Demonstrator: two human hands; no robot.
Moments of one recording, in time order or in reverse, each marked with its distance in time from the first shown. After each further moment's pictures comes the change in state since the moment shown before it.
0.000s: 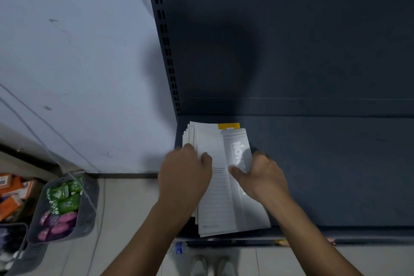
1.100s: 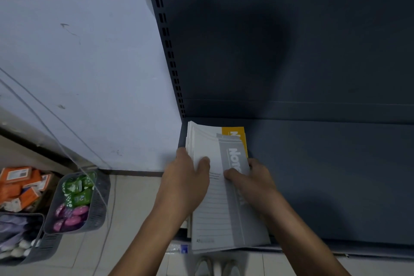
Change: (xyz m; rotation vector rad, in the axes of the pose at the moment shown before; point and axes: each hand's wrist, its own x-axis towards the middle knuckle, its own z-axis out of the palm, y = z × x) left_hand -0.011 0.016 -0.018 -0.325 -0.196 -0.247; right_hand 0.002 0.001 0.007 0.696 -0.249 0.051
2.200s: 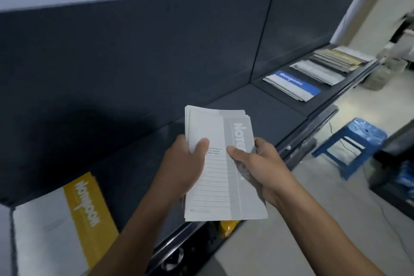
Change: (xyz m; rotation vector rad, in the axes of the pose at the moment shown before) left_hand -0.084 0.166 0.176 -0.059 -0.558 0.580; right_hand -0.127 0.080 -0.231 0.697 0.600 -0.094
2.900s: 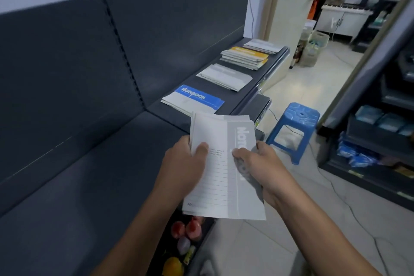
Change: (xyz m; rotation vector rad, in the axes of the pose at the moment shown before) left_hand 0.103 0.185 0.328 0.229 -0.182 0.207; right_hand 0.131 -0.064 -0.331 0.122 0.324 0.036
